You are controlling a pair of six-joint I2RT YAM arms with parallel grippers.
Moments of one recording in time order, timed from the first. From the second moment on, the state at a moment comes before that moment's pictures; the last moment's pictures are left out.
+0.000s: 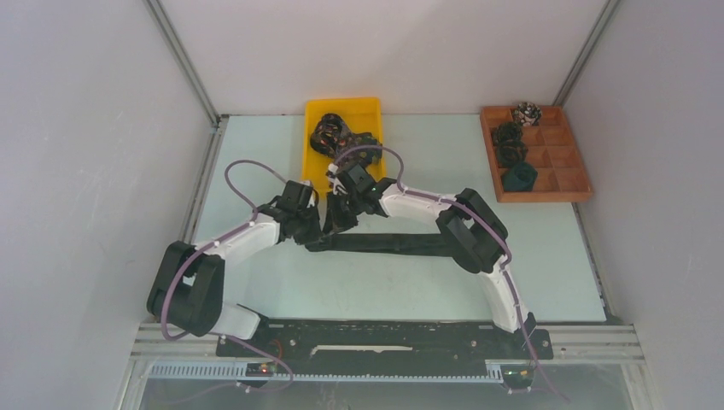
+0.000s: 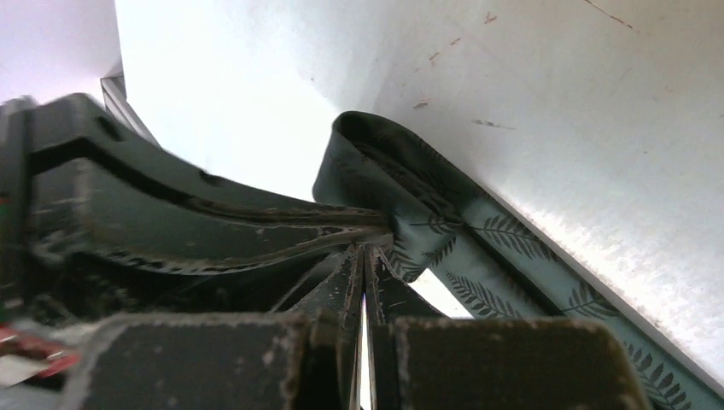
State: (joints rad) left arm -0.40 1.42 0.76 -0.38 0.04 -0.56; right arm 0.84 2.18 1.61 -0.28 -0.47 0.69
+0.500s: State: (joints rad) left arm -0.39 1.33 0.75 -0.40 0.00 -0.55; right arm 0.85 2.24 1.61 -0.27 -0.47 0.70
